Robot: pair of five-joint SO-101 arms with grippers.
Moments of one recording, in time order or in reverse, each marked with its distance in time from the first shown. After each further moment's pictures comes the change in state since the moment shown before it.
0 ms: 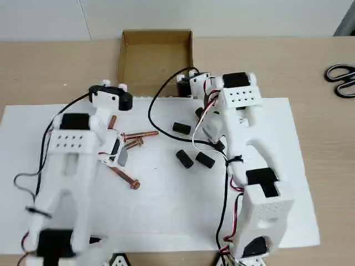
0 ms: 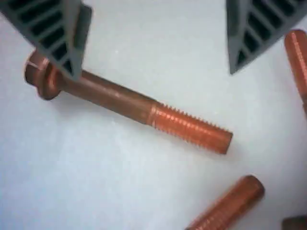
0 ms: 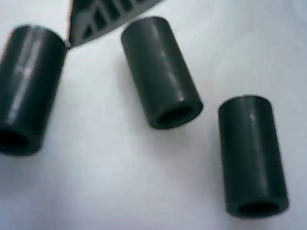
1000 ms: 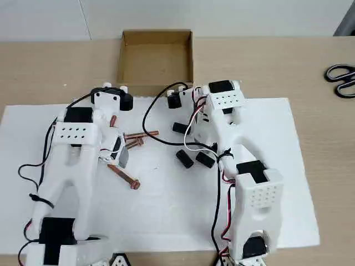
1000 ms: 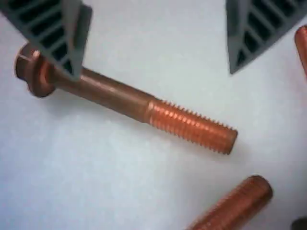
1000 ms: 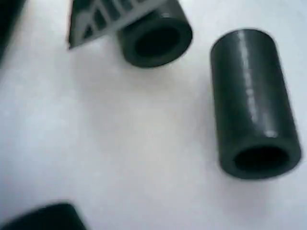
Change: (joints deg) left arm -0.1 4.7 -2.2 0.7 0.9; right arm -2.2 10.5 -0.3 -3.0 -0.1
